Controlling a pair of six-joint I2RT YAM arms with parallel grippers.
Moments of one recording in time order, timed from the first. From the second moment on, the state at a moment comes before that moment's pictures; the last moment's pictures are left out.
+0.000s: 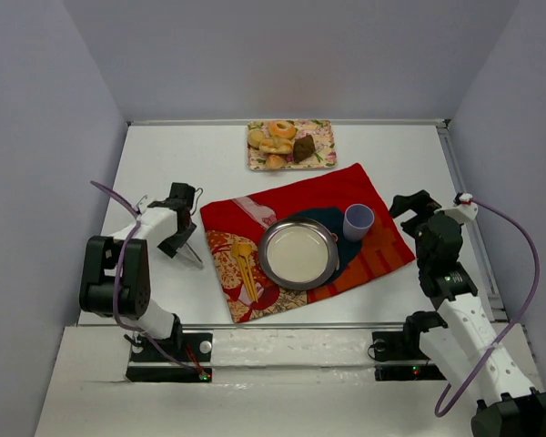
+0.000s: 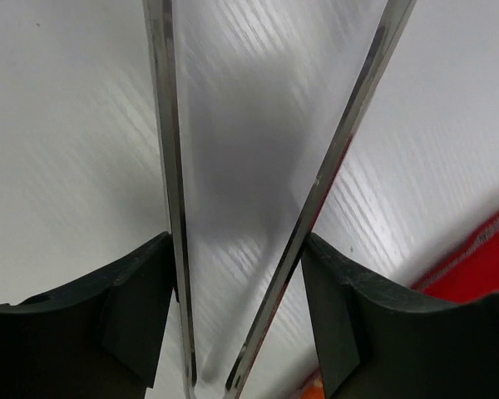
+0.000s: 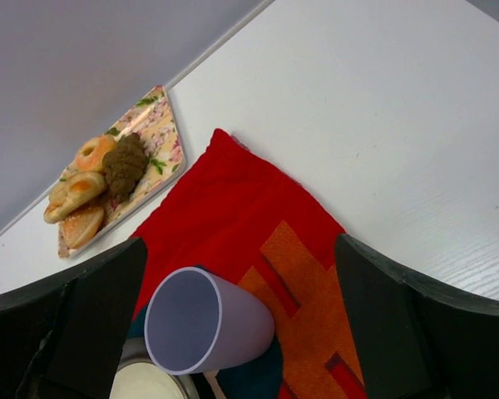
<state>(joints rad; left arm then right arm) -0.10 1.55 0.83 -0.57 -0.50 -1.09 0.17 0.63 0.46 -0.02 0.39 0.65</state>
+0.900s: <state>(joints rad) -0.33 0.91 0.88 -0.41 -0.10 -0.75 0.17 0.59 0.46 -0.02 0.39 0.65</state>
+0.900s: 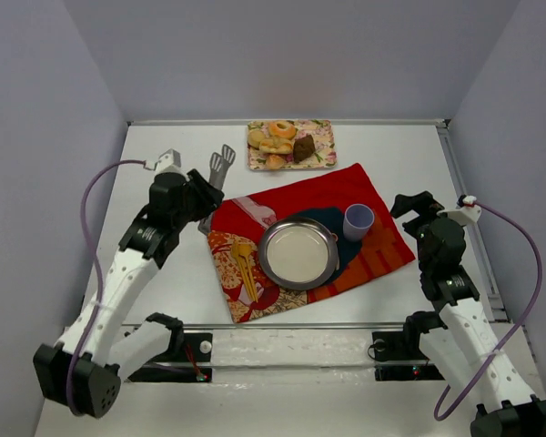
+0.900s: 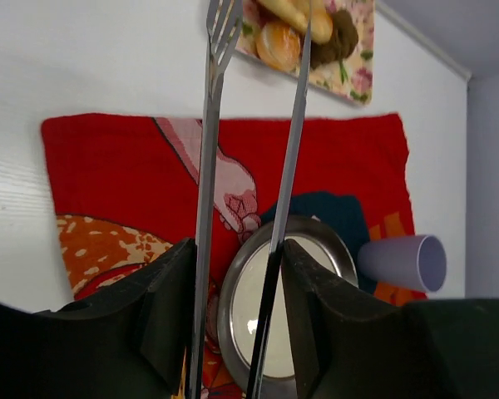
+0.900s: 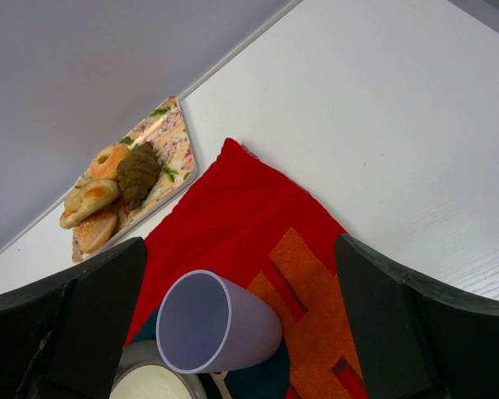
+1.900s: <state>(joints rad) -0.39 1.63 1.29 -0.38 0.08 -0.79 0.17 0.61 0.44 -0.02 0.40 0.65</state>
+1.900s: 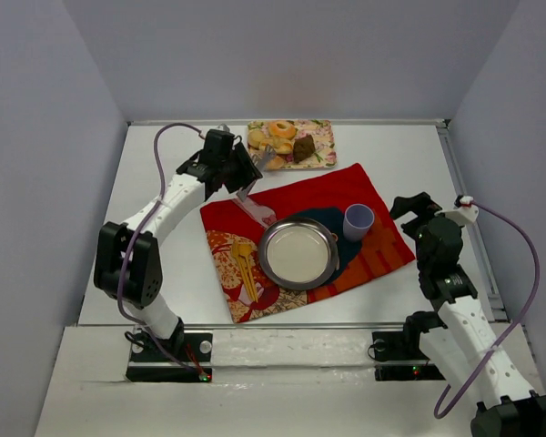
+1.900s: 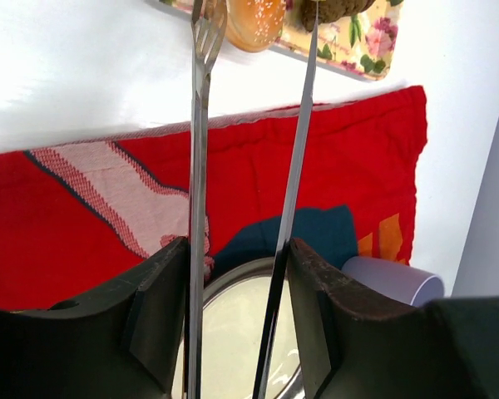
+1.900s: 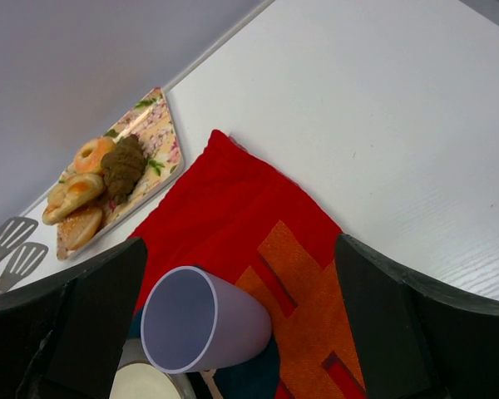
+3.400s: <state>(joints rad) -0.46 1.82 1.41 -0.43 0.02 -0.58 0.17 0.68 0.44 0.02 0.37 0.65</state>
